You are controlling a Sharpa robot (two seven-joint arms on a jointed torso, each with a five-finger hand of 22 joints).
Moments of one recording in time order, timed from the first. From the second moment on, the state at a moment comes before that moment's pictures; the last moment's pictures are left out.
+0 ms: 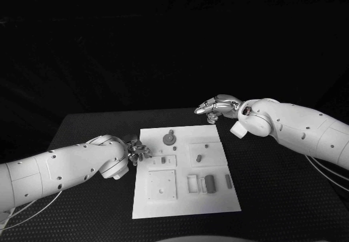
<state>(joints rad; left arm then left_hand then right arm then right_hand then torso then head) 1.23 -0.67 -0.24 1.38 -0.88 -0.28 -0.50 0.92 0.04 0.63 -0.22 0.05 1.10 0.06 0.37 0.49 1.21 -0.02 0.80 0.57 1.03 -0.09 1.41 0.16 0.01 1.21 -0.19 0.26 1.31 1.19 -0.67 0.04 1.05 -0.62 0.15 0.13 0.89 -0.08 0.47 -0.28 0.04 0.84 0.15 0.22 0.52 1.09 0.04 1.17 0.93 1.02 -0.05 1.37 0.97 0.25 0.95 0.04 0.97 1.30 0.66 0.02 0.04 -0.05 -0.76</state>
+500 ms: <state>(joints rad) 1.23 -0.65 -0.24 1.37 -0.91 -0.28 -0.51 0.91 0.03 0.63 -0.22 0.05 1.12 0.04 0.37 0.49 1.23 -0.03 1.05 0.78 1.05 -0.11 1.61 0.28 0.01 1.26 -0.21 0.42 1.31 1.19 -0.67 0.04 1.05 -0.62 0.15 0.13 0.88 -0.08 0.47 -0.28 0.04 0.84 0.15 0.22 0.52 1.09 0.05 1.17 0.92 1.02 -0.05 1.37 0.97 0.25 0.95 0.04 0.97 1.30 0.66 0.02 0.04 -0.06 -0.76</state>
